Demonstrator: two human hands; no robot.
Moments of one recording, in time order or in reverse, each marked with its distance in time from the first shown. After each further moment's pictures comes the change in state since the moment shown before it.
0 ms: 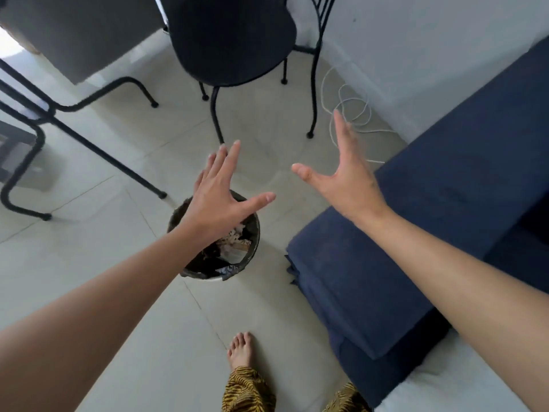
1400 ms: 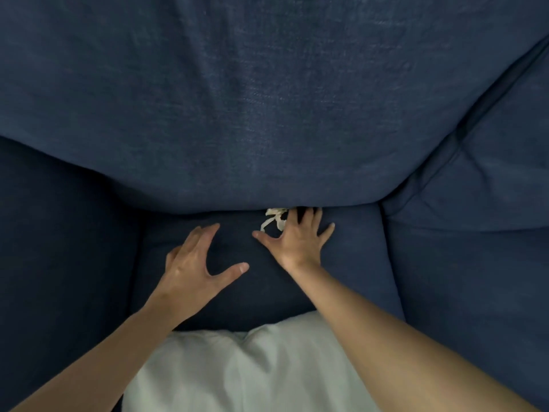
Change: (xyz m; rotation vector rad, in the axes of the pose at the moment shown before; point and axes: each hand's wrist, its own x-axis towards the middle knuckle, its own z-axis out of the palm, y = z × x) left_hand 0.004 0.401 0.522 0.341 -0.687 0.531; right_hand -0.211 0.534 -0.292 -0.193 0.467 1.012
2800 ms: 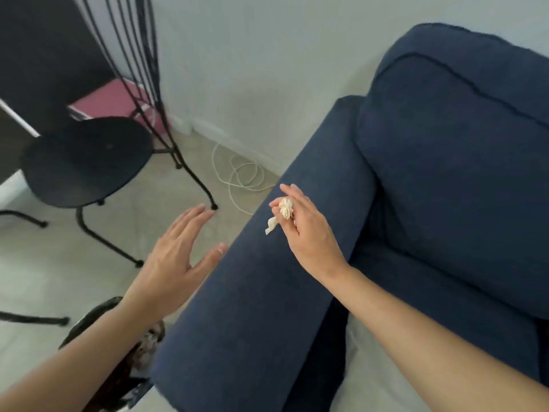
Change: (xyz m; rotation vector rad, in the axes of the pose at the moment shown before) left_hand -0.345 -0.248 -0.257 -0.035 0.631 -0.146; right_hand -0.288 -0.376 -0.001 0.358 -0.223 -1.030
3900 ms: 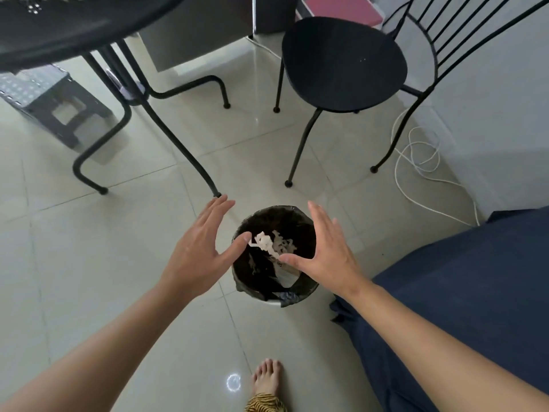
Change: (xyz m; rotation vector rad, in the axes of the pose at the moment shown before) left_hand -0.285 -0.310 -0.090 -0.141 0.237 -0.562; right_hand -0.078 -0.162 0.386 -0.190 -0.661 -0.181
